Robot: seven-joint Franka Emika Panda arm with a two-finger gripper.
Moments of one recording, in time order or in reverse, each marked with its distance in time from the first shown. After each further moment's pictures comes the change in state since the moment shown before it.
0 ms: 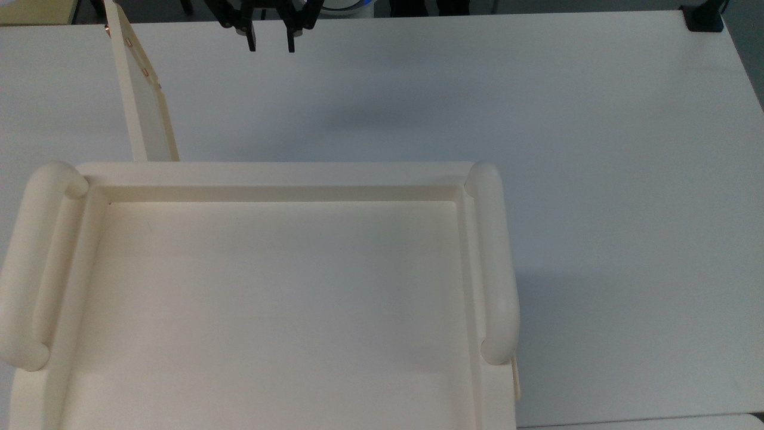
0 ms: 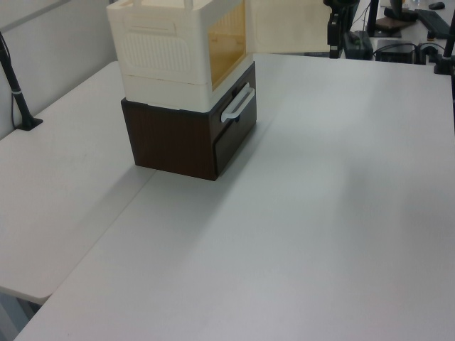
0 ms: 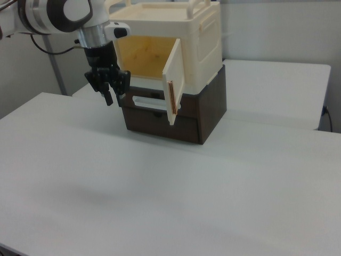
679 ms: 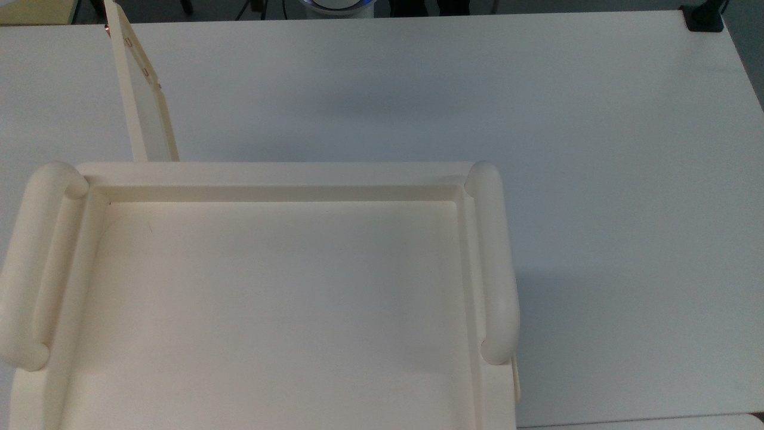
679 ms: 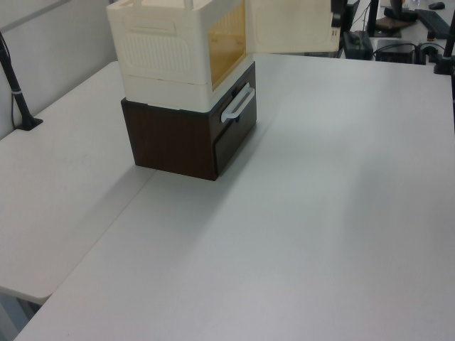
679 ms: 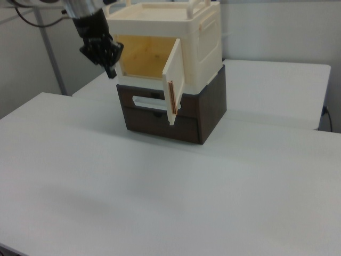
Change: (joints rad) arm -0.002 -0.029 -0.005 0.146 0.000 -0.044 0.002
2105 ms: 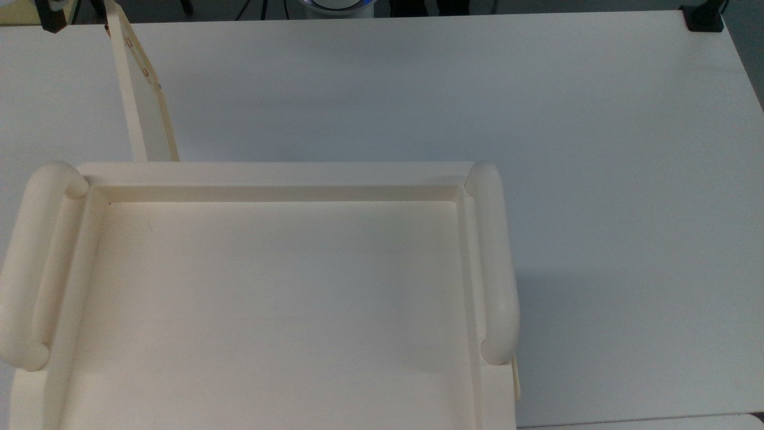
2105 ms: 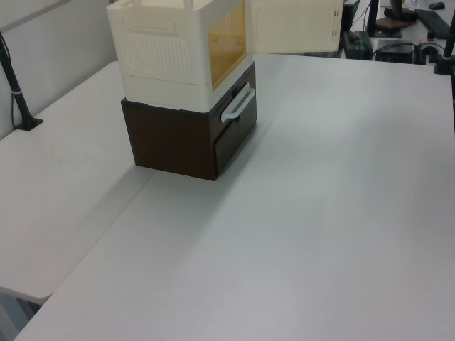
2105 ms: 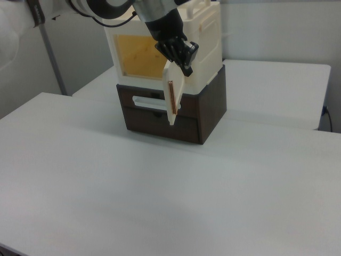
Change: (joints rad) arm -0.235 0.120 -0.103 0.082 0.069 0.271 -0.001
